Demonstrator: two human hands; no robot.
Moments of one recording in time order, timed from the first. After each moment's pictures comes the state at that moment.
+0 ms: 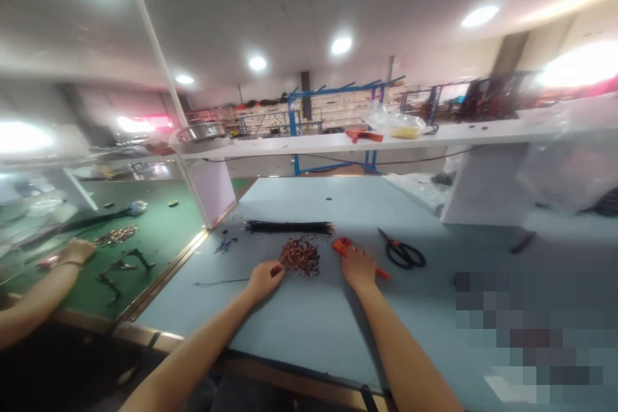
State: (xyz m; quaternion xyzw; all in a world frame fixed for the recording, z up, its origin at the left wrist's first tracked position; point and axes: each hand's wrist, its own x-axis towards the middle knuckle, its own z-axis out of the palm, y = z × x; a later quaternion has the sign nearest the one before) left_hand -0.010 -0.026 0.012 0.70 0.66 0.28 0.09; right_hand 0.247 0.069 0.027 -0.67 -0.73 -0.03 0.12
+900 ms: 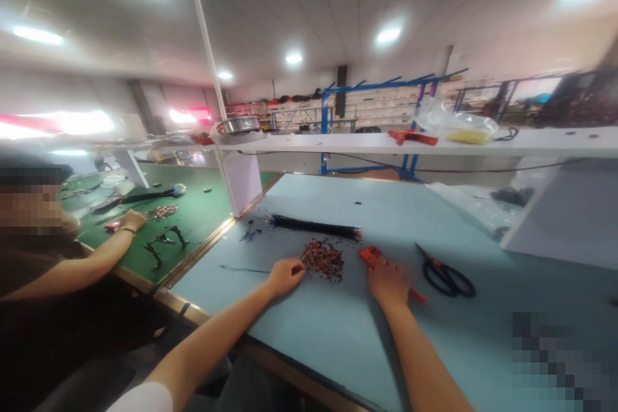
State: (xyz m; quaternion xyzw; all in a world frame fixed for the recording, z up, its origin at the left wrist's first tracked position) left_hand -0.011 -0.025 0.004 0.70 0.66 0.27 0.07; right_hand 0.252 0.074 0.016 -0.64 -0.75 -0.05 0.13
